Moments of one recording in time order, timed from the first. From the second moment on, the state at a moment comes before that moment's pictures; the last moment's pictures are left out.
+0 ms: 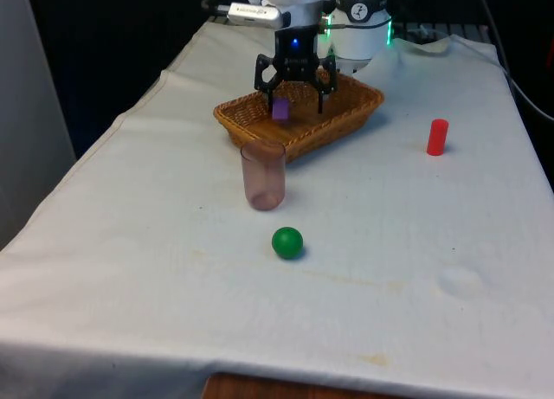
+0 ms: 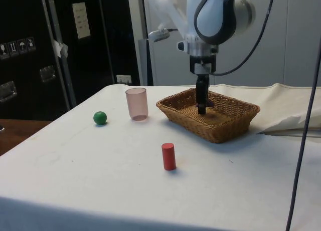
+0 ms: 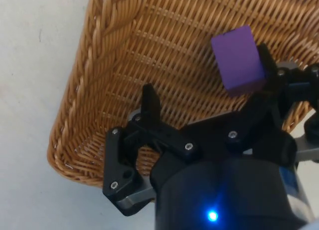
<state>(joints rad) 0.24 0.13 -0.44 -2.69 0.17 2.87 -0.48</state>
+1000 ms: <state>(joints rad) 0.24 0.07 -0.45 -2.70 0.28 2.82 -0.56</state>
